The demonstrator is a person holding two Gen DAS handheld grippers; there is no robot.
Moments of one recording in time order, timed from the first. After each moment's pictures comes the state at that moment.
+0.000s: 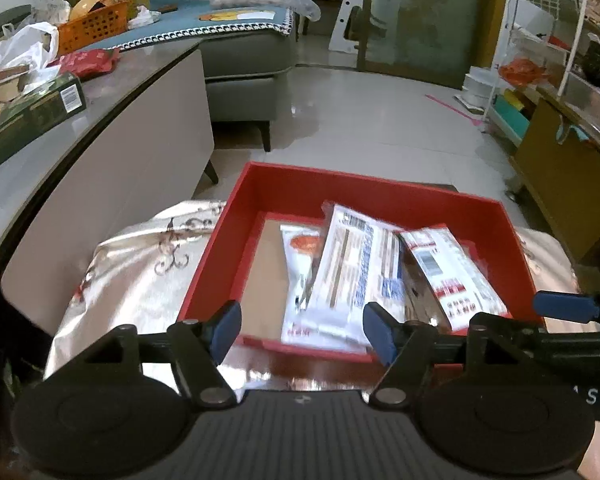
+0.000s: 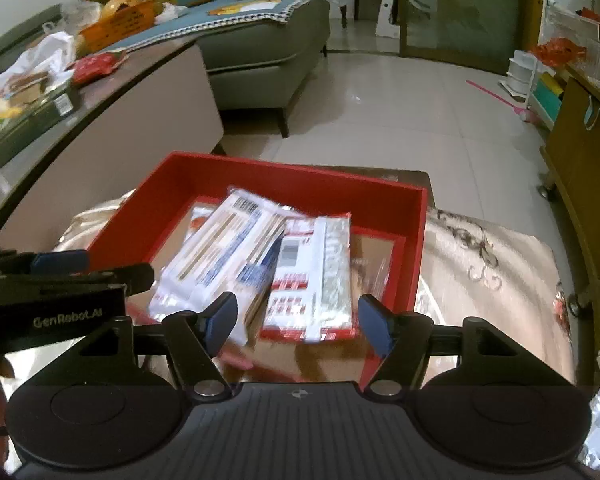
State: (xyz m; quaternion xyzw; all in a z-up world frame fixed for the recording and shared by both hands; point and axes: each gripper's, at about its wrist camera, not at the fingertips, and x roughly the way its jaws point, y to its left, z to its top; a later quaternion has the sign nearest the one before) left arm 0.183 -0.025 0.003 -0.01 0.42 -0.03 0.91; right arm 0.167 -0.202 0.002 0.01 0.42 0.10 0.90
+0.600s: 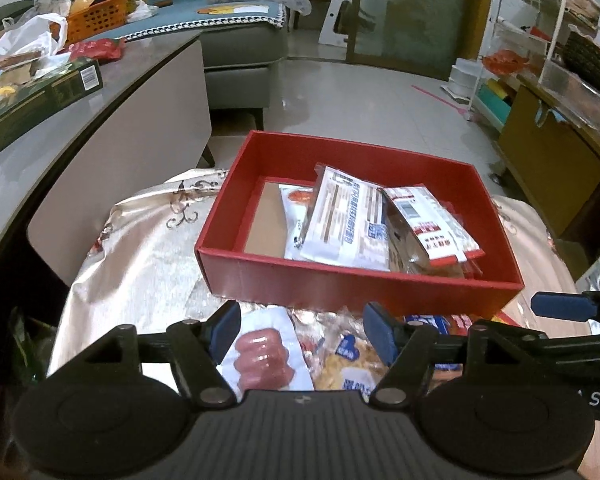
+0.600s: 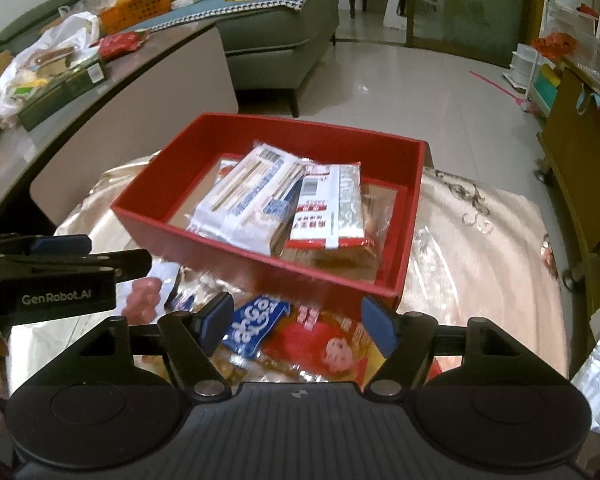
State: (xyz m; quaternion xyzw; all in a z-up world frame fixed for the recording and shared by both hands) left arm 0.122 -0.017 0.007 -0.01 0.43 -0.05 0.90; right arm 0.107 -0.200 0.004 0.00 0.44 0.10 0.89
